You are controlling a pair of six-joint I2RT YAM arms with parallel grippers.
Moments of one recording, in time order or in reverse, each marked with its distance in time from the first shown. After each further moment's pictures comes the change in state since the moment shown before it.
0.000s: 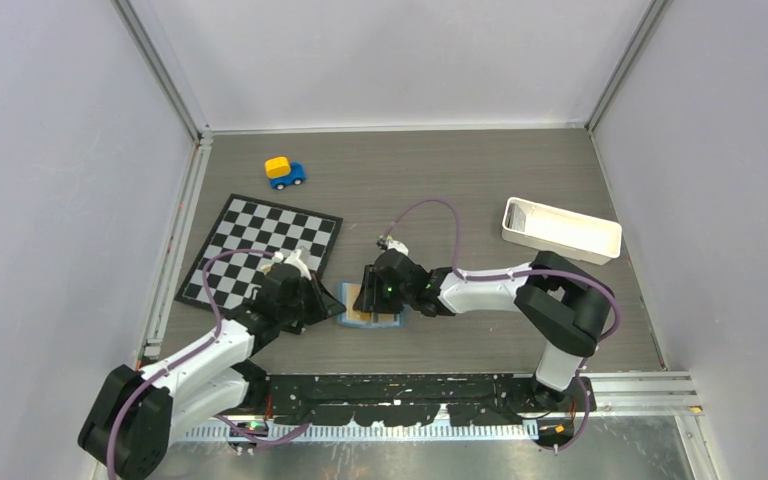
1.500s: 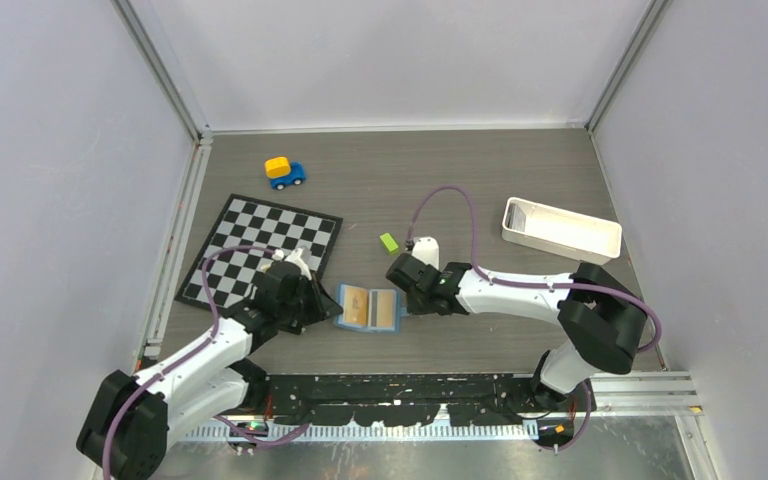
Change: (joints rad) left arm -0.002 -0.035 0.037 -0.116 -0.009 0.056; right arm 0.010 -0.181 0.023 -0.551 0.377 -0.120
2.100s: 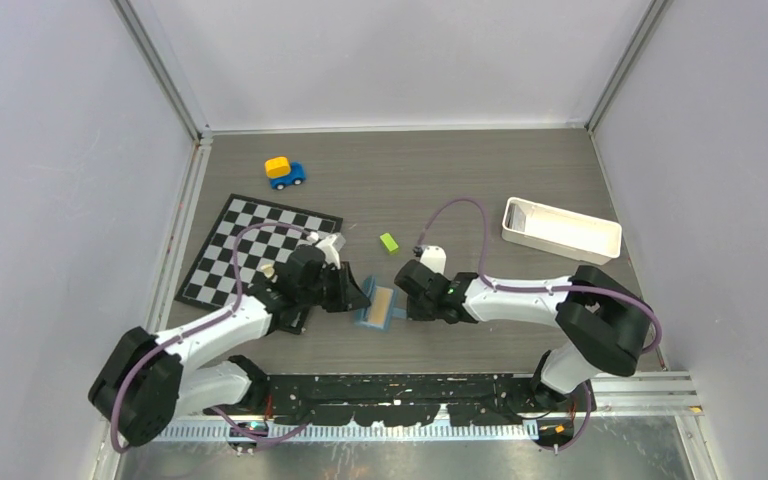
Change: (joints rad) left arm -0.112 0.192 0.158 0.097 0.084 0.075; right arm -0.010 -0.008 -0.117 0.180 -0.081 0.098
